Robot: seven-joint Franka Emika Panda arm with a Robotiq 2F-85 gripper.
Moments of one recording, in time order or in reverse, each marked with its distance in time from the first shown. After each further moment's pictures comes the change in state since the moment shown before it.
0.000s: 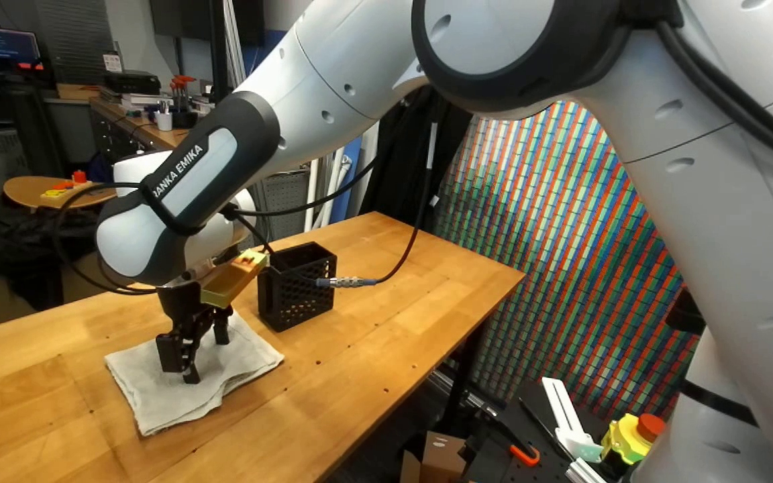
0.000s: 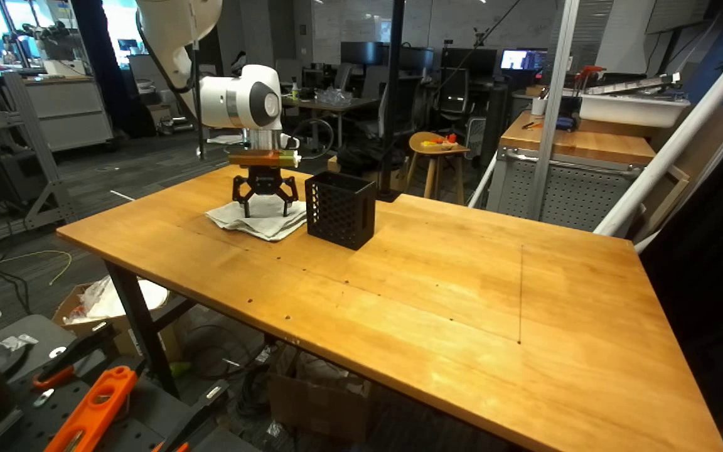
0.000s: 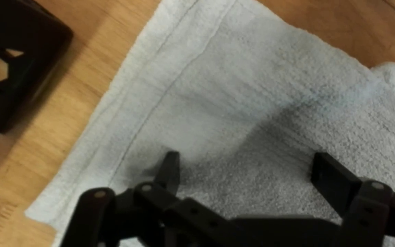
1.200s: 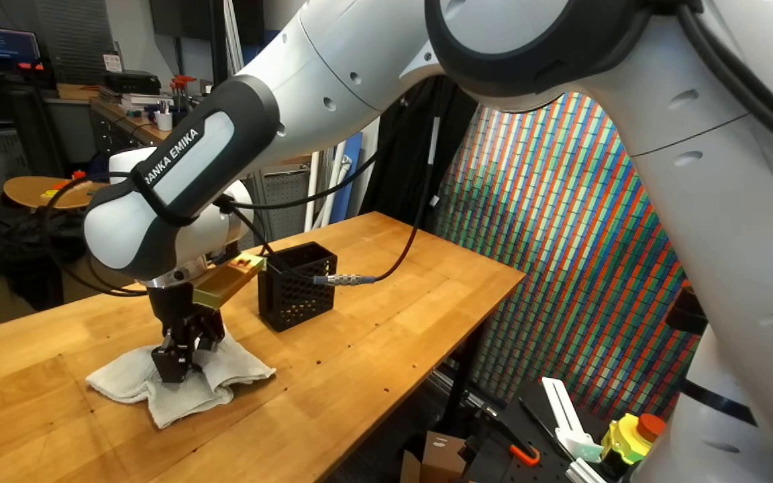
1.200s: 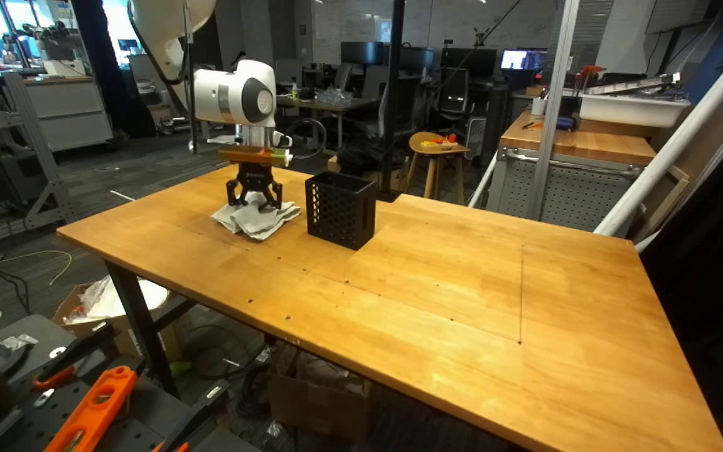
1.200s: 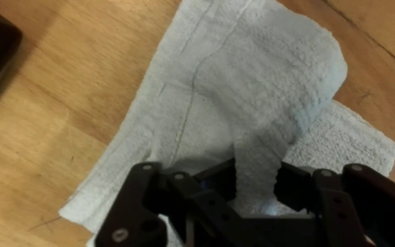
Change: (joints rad) arm -0.016 -0.032 0.040 -0.035 0.051 -0.006 -0.007
